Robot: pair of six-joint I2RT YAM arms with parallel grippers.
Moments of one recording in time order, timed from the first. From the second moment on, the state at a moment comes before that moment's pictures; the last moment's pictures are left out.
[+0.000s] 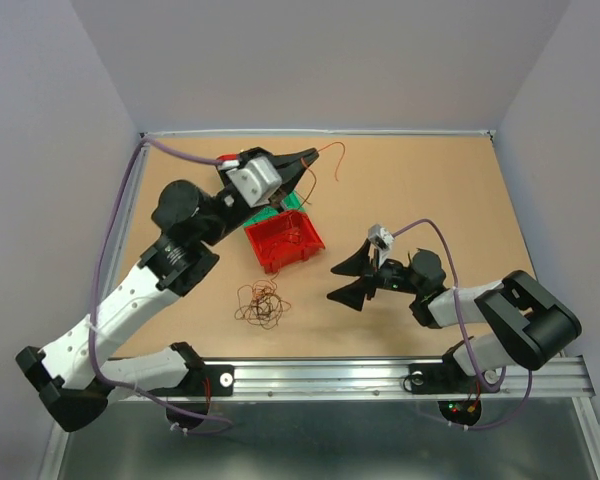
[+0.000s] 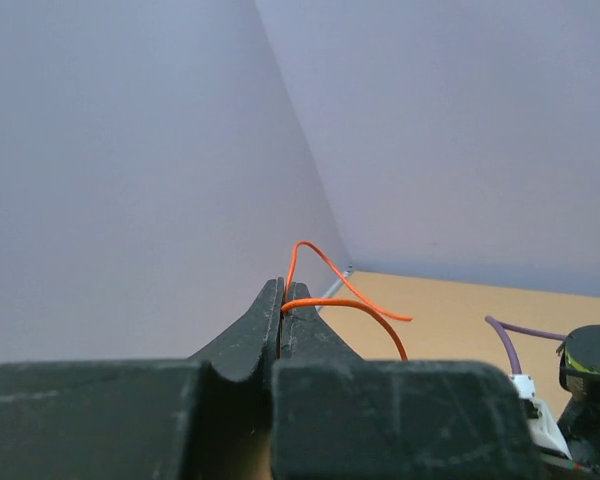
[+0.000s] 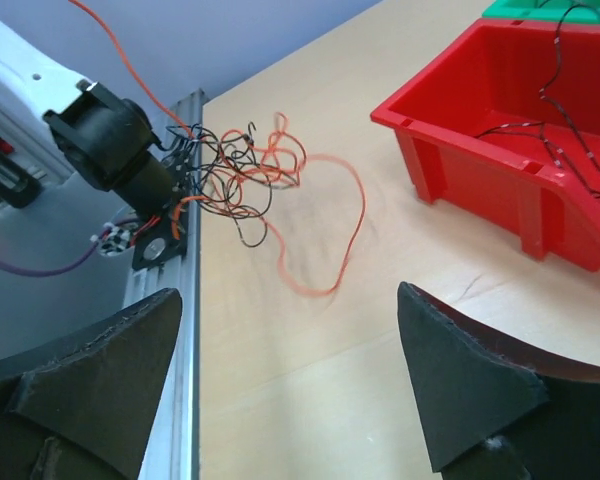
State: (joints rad) left arm -0.80 0.97 1.15 0.26 0.24 0.27; right arm 0.55 1.43 0.24 1.27 -0.83 0.46
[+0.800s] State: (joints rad) left arm -0.84 1.13 1.42 0.05 0.30 0.17; right arm 0.58 1.54 0.24 1.29 -0.58 0.49
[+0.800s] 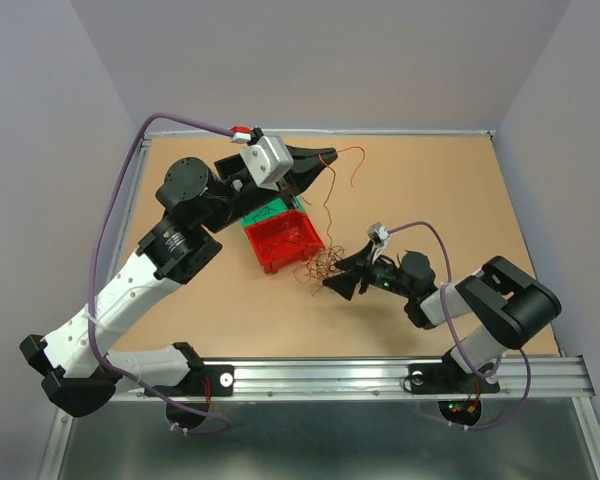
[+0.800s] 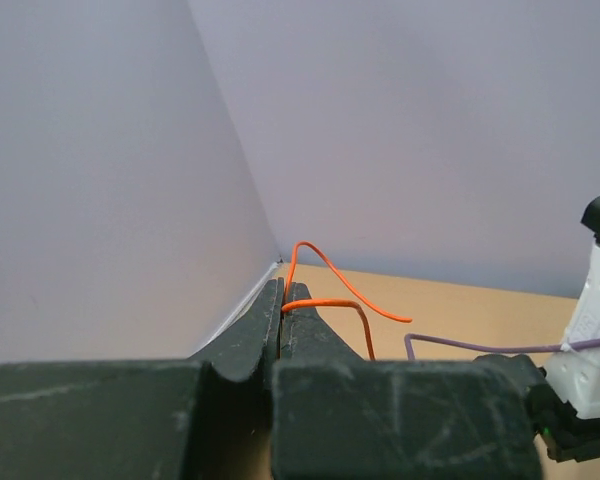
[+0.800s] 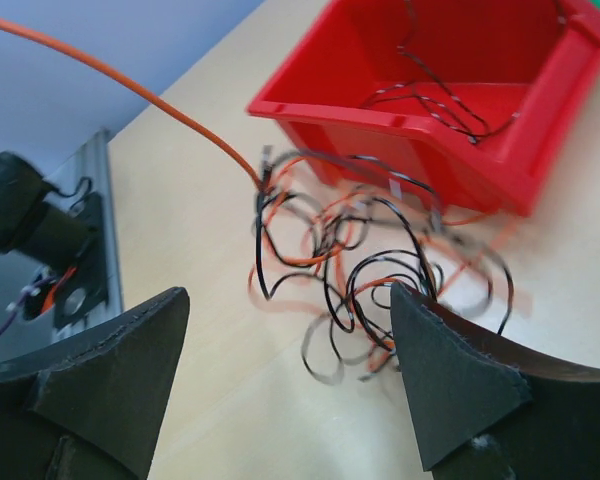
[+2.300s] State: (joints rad) left arm -0.07 1.29 1.36 0.19 -0.21 -0.04; right arm 0.38 1.31 0.15 1.05 0.34 0.50
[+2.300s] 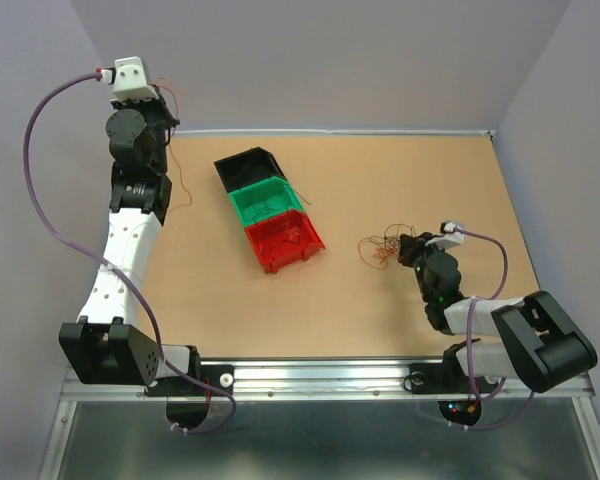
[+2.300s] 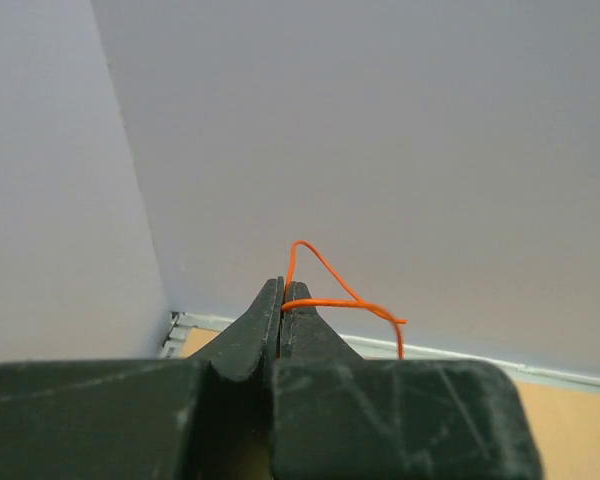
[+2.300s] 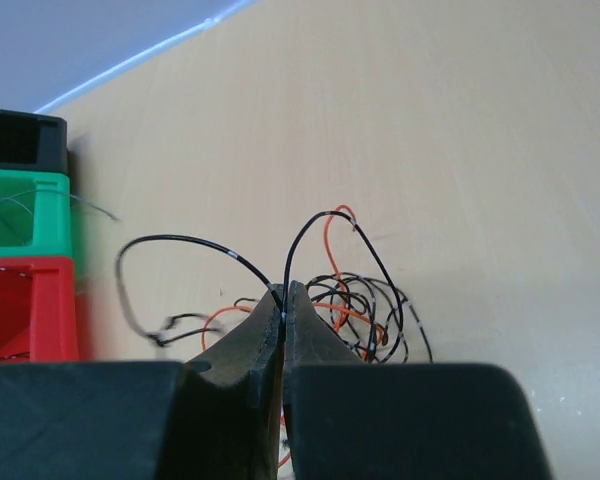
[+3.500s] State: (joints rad) left arm -0.07 1.66 1.37 0.40 0.16 -0.01; right arm 0.37 1.29 0.15 1.03 0.20 0.50
